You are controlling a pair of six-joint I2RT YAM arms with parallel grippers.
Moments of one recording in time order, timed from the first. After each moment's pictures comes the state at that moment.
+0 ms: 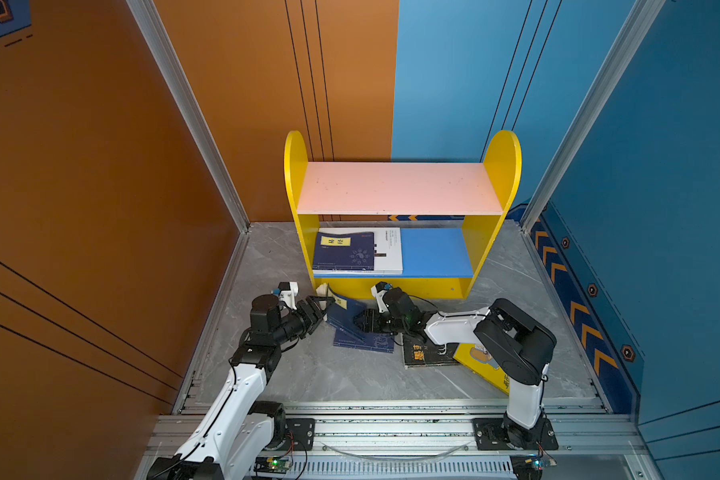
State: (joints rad) left arm -0.08 0.85 0.43 0.03 0.67 -1.07; right arm 0.84 1.91 0.95 0.33 -0.25 0.81
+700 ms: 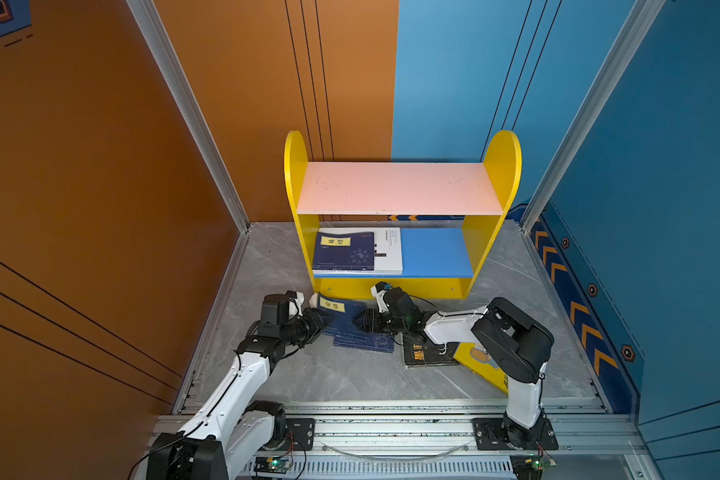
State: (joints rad) left arm -0.12 0.96 0.48 -0.25 0.57 -0.90; right arm 0.82 1.93 0.95 0.35 -0.27 0.81
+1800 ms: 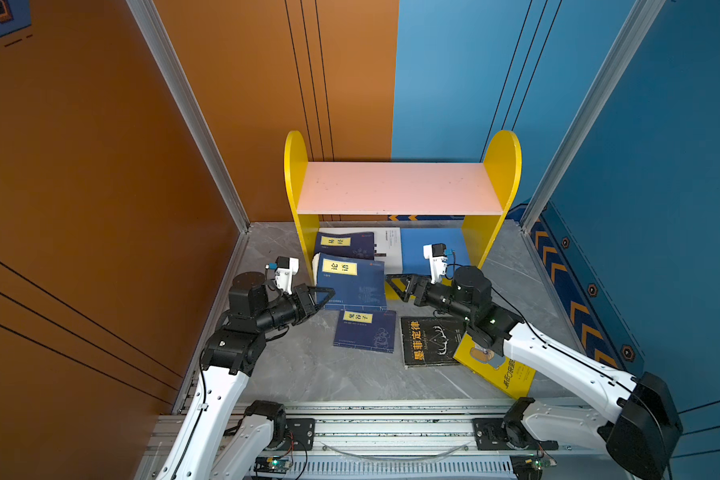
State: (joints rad) left arm -0.14 0.81 0.88 -0.43 0.74 -0.87; right arm 0.66 1.19 0.84 0.19 -0.29 0.80
